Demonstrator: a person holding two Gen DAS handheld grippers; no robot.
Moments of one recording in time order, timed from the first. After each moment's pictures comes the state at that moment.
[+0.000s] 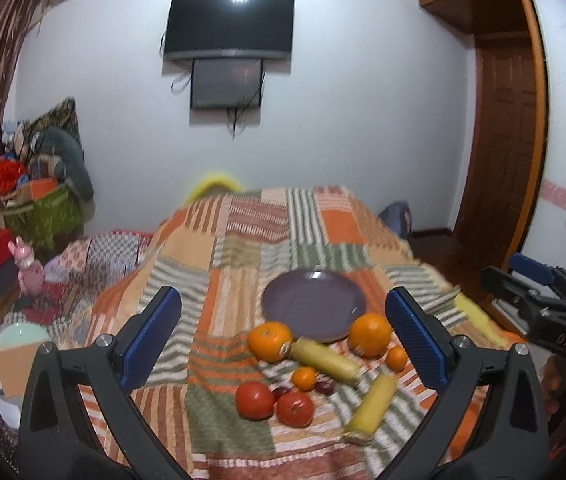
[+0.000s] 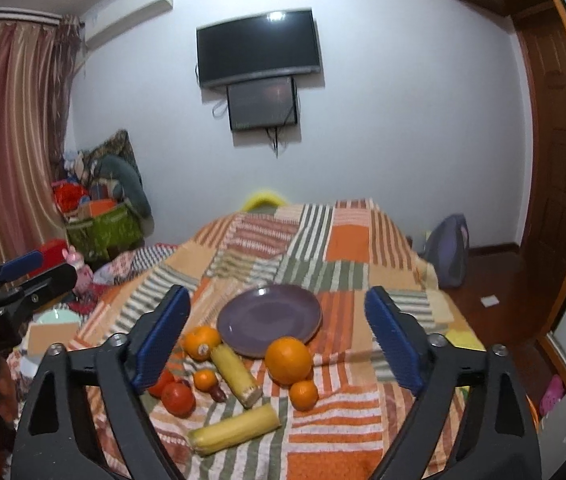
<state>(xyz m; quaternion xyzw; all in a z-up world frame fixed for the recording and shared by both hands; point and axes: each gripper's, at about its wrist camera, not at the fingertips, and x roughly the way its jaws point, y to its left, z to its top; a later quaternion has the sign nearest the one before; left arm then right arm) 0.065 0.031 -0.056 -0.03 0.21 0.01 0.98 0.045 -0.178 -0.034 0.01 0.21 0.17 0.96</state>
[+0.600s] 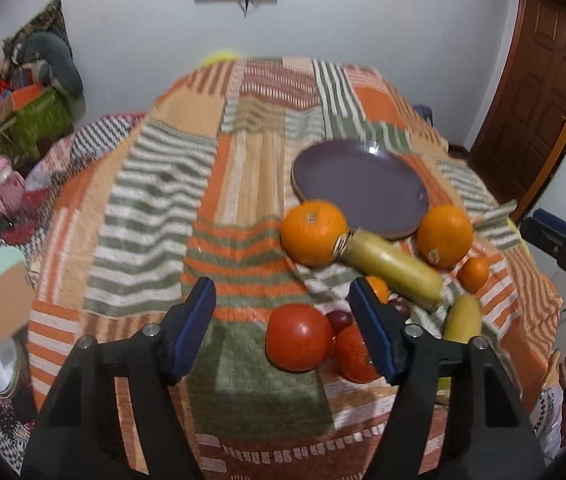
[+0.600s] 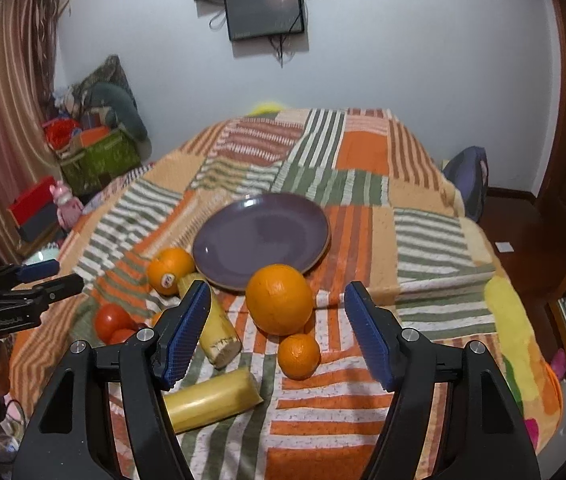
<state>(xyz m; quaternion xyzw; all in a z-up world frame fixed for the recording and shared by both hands) 0.145 0.072 -0.178 -0.06 0.41 0.00 0.91 0.109 -0.168 -0.103 -0.02 0.35 0.19 0.92</state>
